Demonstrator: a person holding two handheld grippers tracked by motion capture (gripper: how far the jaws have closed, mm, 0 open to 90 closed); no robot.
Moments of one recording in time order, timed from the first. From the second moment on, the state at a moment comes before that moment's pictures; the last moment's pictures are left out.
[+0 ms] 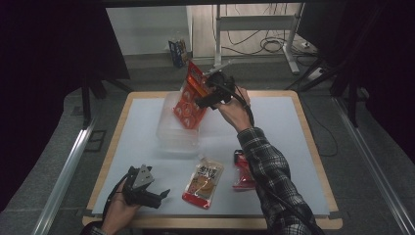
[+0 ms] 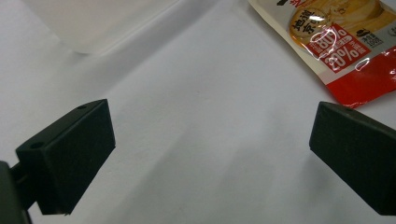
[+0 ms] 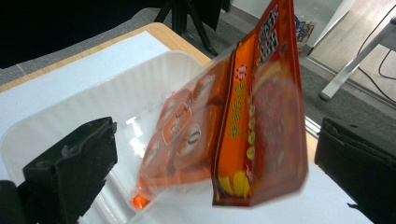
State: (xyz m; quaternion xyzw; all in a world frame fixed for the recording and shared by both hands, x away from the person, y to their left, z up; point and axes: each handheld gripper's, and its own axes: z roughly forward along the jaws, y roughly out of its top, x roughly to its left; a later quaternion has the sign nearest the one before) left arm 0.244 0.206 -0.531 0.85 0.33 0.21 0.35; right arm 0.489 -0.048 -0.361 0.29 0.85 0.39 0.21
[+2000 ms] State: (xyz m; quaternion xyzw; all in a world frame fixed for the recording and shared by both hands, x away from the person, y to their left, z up) left arm 0.243 0.204 -0.533 0.85 0.32 0.22 0.34; right arm 0.404 -0.133 -0.438 0.30 0.84 0.43 0.15
